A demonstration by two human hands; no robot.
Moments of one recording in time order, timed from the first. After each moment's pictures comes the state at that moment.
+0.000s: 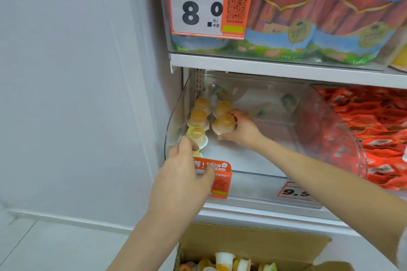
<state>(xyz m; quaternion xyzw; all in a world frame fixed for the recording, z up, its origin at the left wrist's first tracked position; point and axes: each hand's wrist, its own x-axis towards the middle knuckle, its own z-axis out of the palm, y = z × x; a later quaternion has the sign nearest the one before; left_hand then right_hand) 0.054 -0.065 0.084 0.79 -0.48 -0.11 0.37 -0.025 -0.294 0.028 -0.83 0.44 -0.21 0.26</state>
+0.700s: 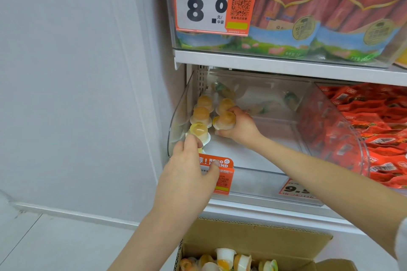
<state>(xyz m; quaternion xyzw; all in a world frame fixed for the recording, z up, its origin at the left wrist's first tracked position) 0.050 -0.064 0.083 0.78 -0.49 -0.10 0.37 -0.008 -0.283 0.031 -0.84 0.47 -0.20 0.19</state>
